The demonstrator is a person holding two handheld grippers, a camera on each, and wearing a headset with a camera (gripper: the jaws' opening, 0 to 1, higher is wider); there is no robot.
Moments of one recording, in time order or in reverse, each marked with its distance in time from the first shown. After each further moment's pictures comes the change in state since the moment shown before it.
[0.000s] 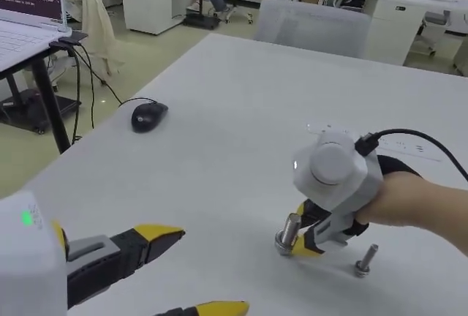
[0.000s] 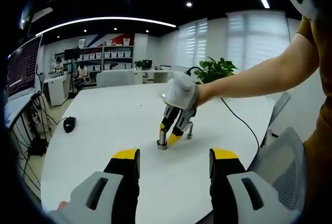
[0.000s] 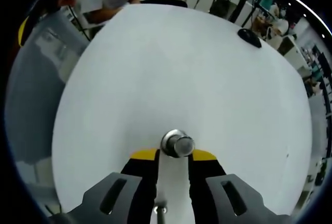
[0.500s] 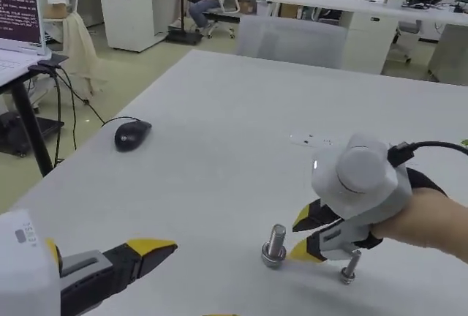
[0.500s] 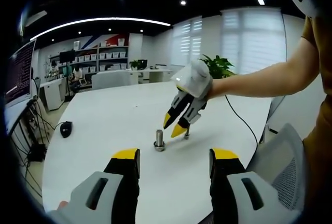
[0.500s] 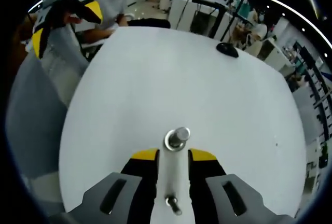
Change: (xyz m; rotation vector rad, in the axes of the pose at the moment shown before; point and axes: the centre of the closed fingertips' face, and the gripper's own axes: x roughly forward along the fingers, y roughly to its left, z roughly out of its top) left arm 0.008 -0.004 0.003 0.038 0.014 -0.036; right arm -0.052 0.009 0.004 0.103 -0.185 -0.134
